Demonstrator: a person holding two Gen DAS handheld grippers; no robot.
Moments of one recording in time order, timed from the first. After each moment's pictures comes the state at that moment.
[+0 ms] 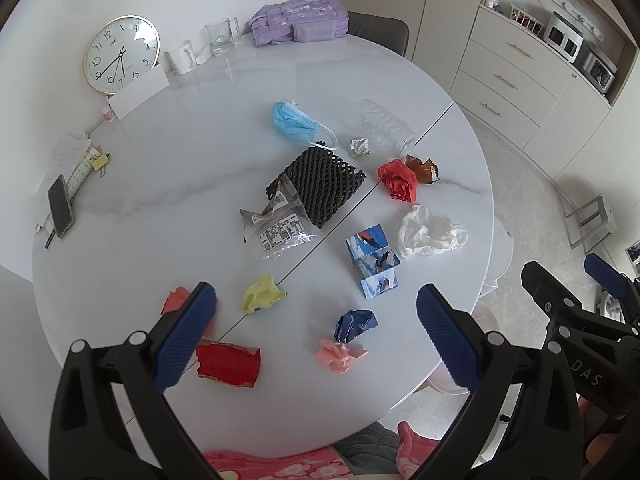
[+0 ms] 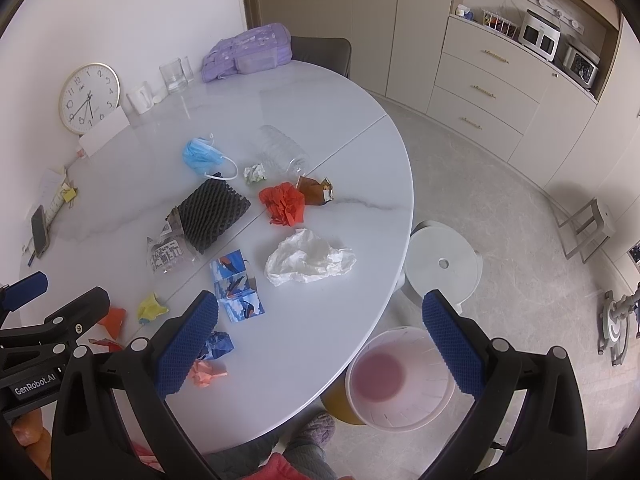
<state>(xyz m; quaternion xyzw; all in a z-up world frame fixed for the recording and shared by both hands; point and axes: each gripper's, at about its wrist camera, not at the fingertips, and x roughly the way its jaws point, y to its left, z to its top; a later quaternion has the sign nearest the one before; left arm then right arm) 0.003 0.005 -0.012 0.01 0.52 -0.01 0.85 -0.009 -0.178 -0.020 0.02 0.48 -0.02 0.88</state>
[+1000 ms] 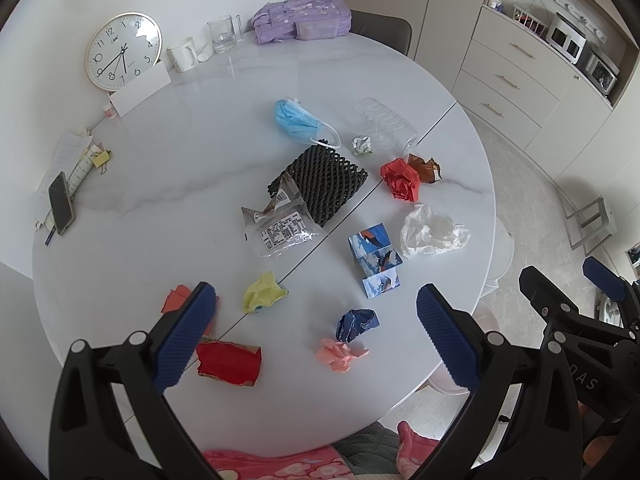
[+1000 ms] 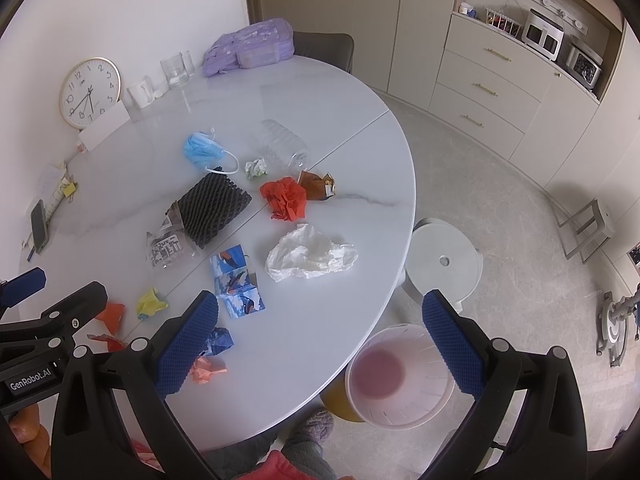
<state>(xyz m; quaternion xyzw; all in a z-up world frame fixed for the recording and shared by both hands) -0.001 0.005 -0.015 0.01 0.52 -0.01 0.85 -0.009 -0.175 -0.024 0.01 0.48 -0.02 0.88</state>
